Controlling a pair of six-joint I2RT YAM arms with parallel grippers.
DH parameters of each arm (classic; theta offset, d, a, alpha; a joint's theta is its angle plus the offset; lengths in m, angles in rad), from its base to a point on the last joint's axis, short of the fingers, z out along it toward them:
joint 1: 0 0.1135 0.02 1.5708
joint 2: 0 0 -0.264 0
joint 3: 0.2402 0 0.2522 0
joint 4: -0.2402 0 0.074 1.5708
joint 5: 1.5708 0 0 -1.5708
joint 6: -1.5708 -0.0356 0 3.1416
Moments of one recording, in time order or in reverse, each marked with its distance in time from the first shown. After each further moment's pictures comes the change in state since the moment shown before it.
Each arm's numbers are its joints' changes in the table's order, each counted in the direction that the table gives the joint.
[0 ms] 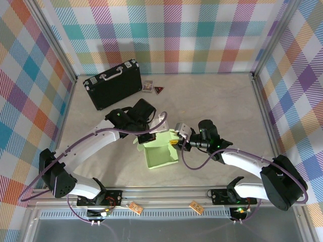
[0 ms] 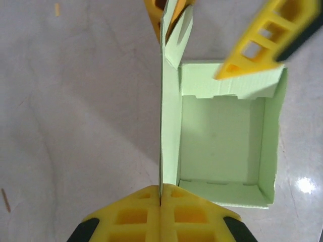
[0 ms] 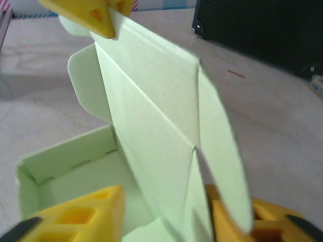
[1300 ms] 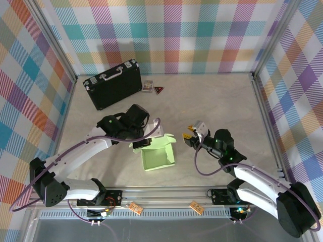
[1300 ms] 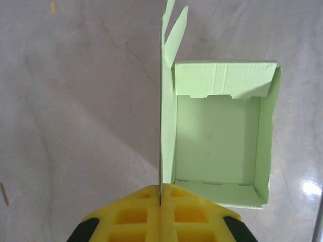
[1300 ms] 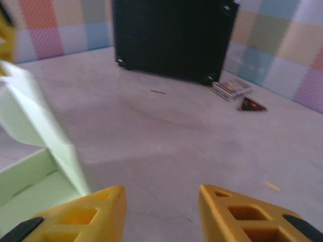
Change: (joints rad) left arm -0.001 0.127 -0.113 0.016 0.042 -0.054; right arm -0.093 0.301 -0.192 0.100 0.215 -0.180
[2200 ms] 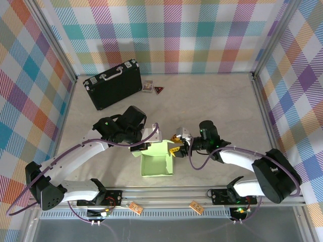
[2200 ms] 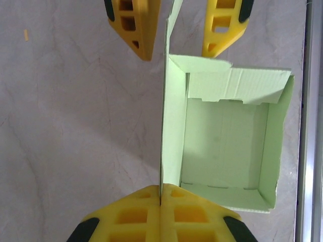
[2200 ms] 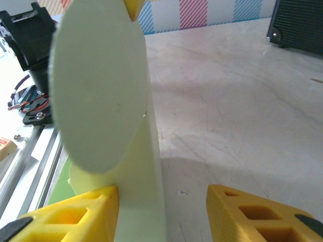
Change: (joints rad) left arm 0.000 0.042 -0.017 -0.032 0.086 -0.090; right arm 0.048 -0.402 0.154 0.008 -0.579 0.154
